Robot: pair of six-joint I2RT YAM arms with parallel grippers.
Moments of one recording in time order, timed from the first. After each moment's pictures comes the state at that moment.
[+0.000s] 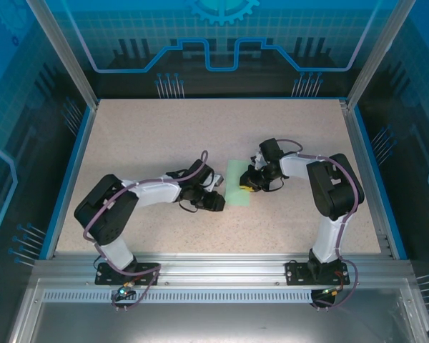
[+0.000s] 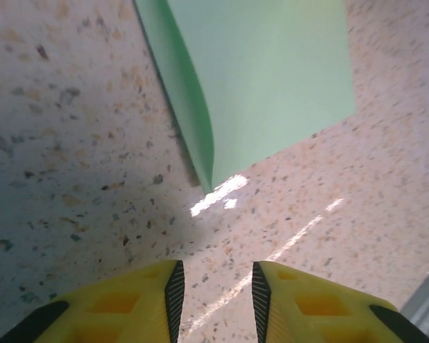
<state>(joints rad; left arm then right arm) -0.64 1.70 0.89 -0.29 0.42 -0.47 0.33 1.91 1.04 -0.38 -0.61 0.62</state>
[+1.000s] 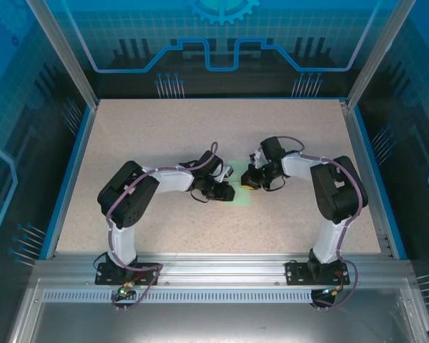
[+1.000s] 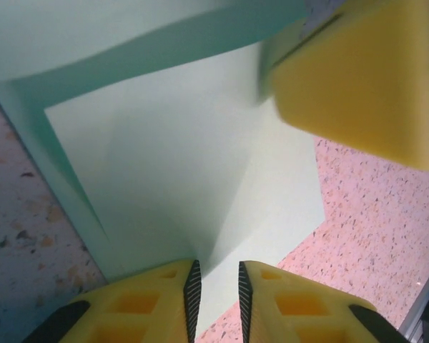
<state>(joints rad) -0.63 1.93 1.07 -0.23 0.51 -0.48 0.33 1.85 1.04 -0.42 -0.64 0.53</state>
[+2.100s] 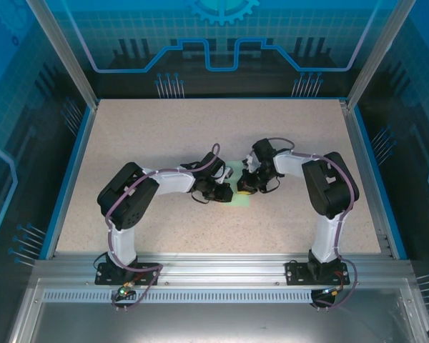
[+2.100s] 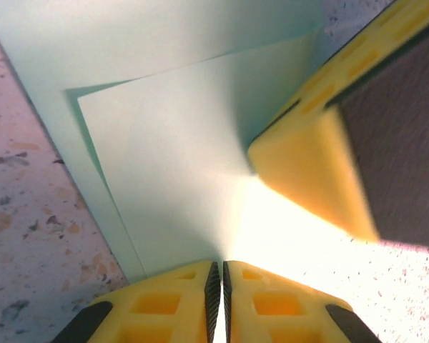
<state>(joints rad) -0.66 1.92 1.08 -0.26 0.41 -0.48 0.37 1.94 1.12 -0.55 -0.61 0.43</state>
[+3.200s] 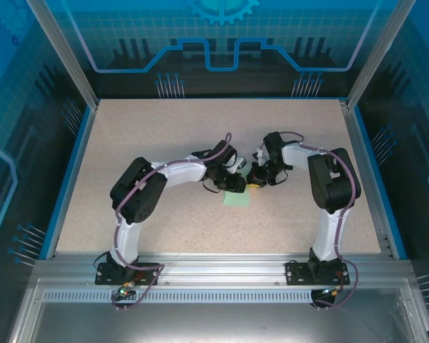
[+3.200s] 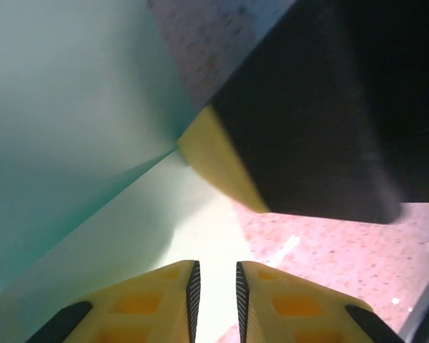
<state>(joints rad) -0.67 2.04 1.34 -0.39 0.47 -0.43 0.27 1.98 1.21 -0.66 -0.59 0.36</state>
